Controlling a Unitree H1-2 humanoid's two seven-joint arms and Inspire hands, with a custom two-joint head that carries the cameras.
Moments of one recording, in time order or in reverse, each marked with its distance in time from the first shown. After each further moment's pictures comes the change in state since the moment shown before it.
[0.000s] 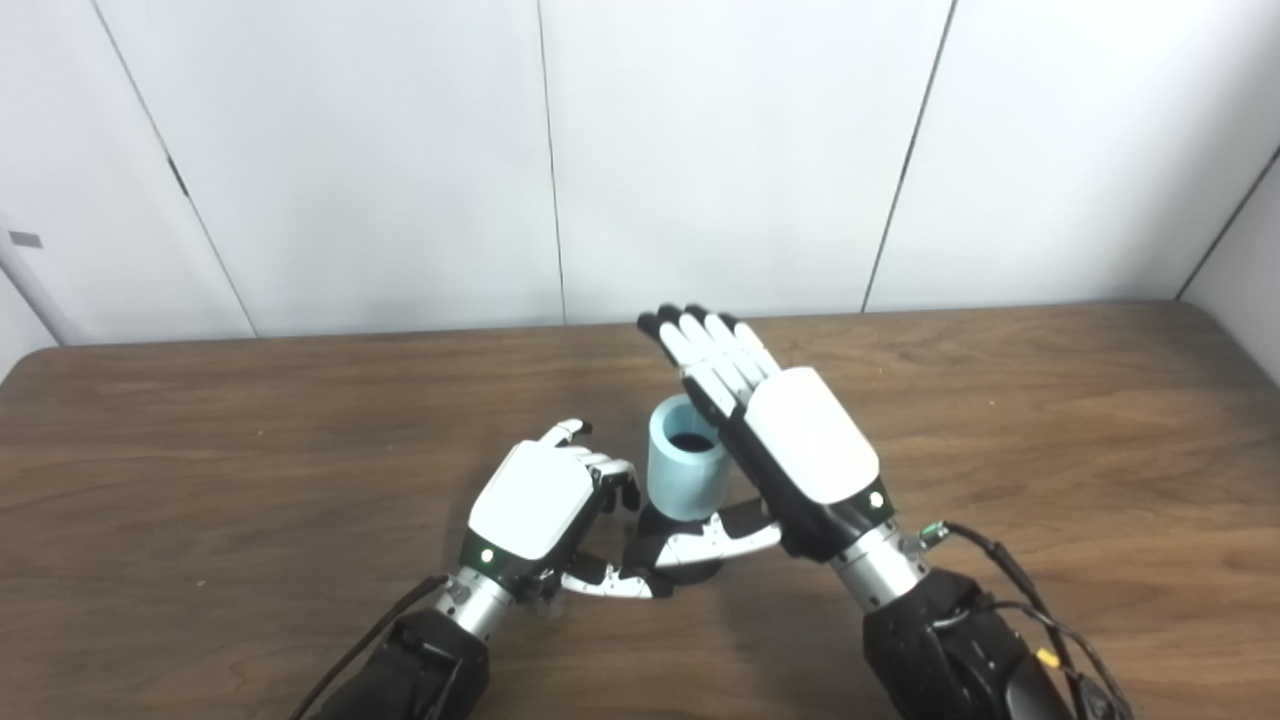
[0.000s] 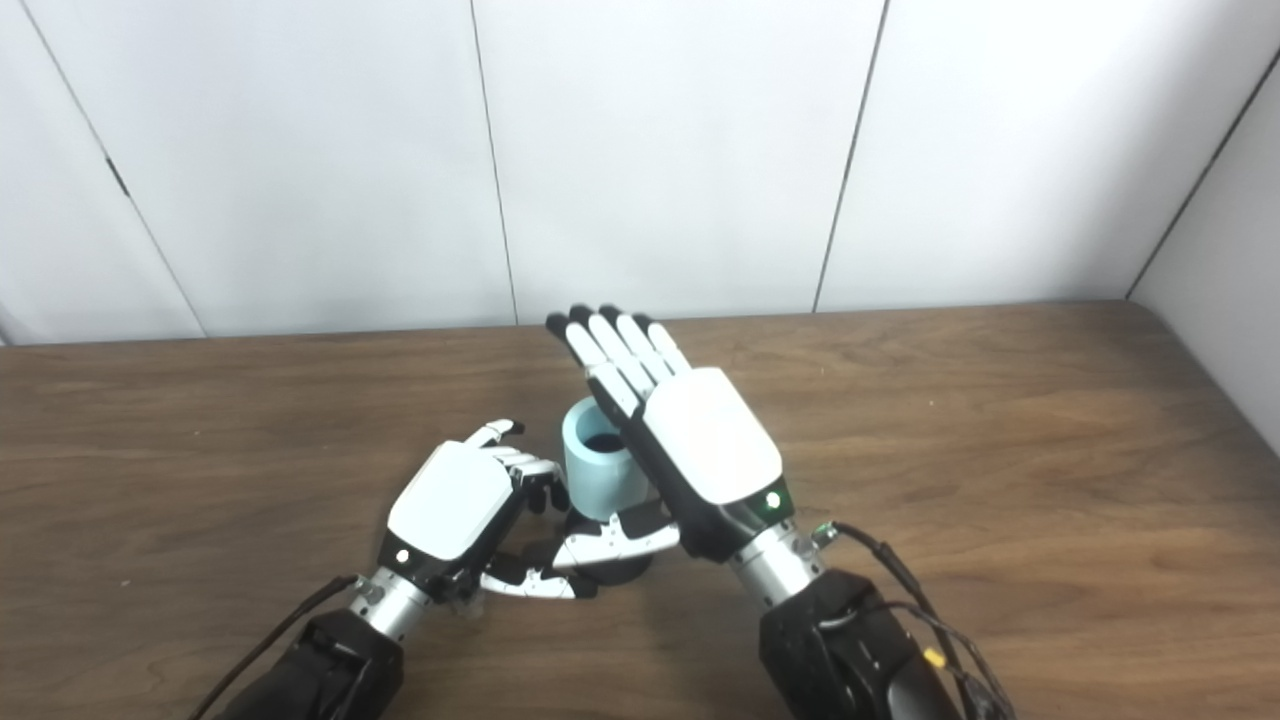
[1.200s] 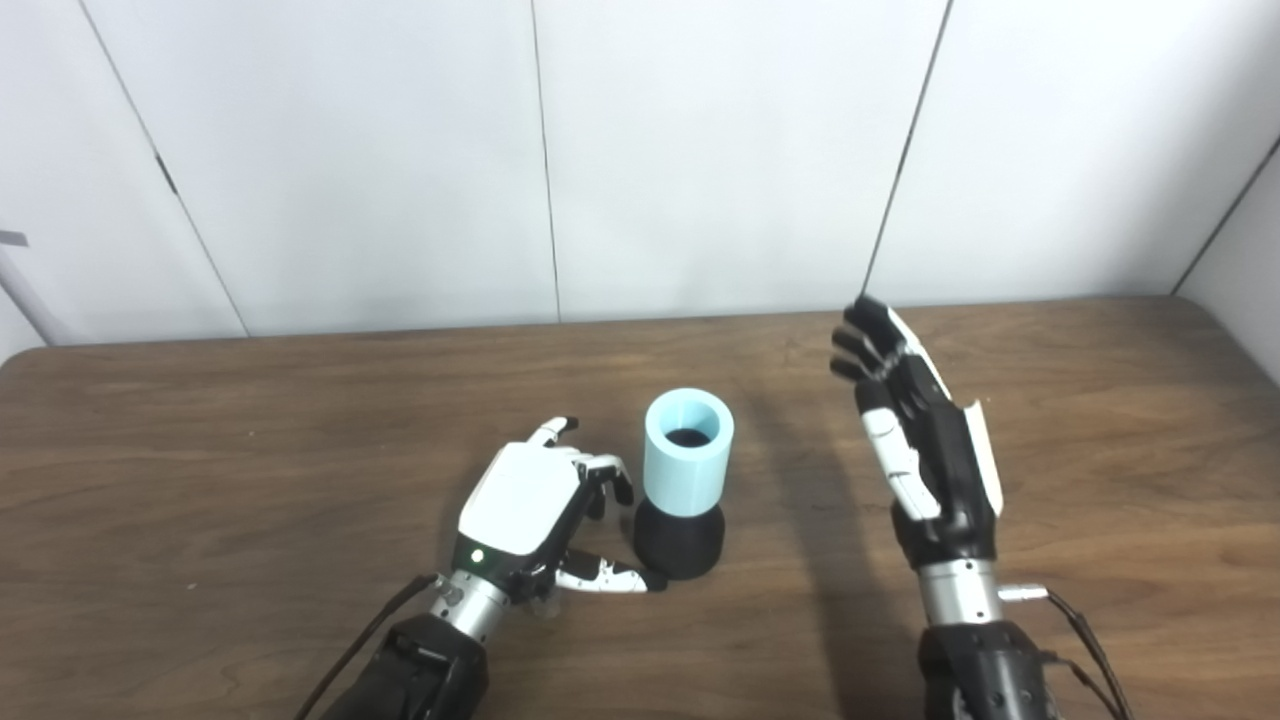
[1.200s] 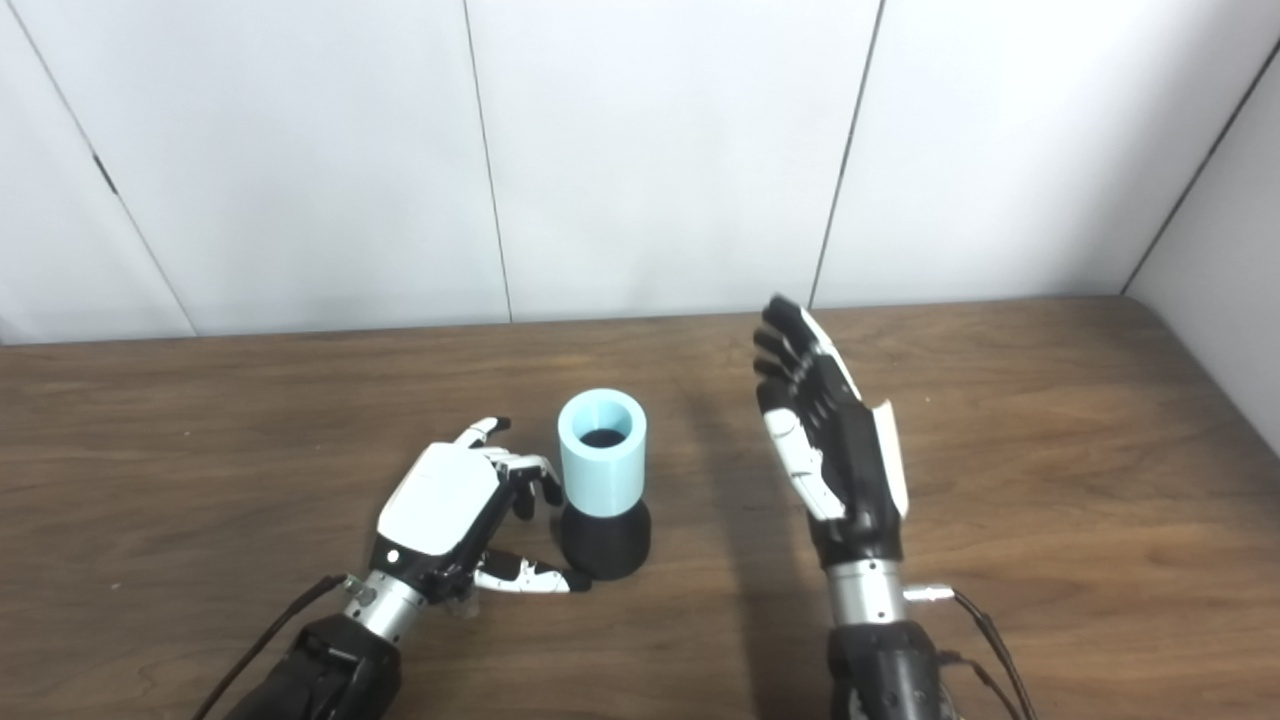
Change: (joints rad) left arm 0.059 -0.019 0.092 -0.076 -0.068 0.028 -0.106; right arm 0.143 0.159 -0.309 0.229 0.938 -0.142 -0.153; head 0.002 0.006
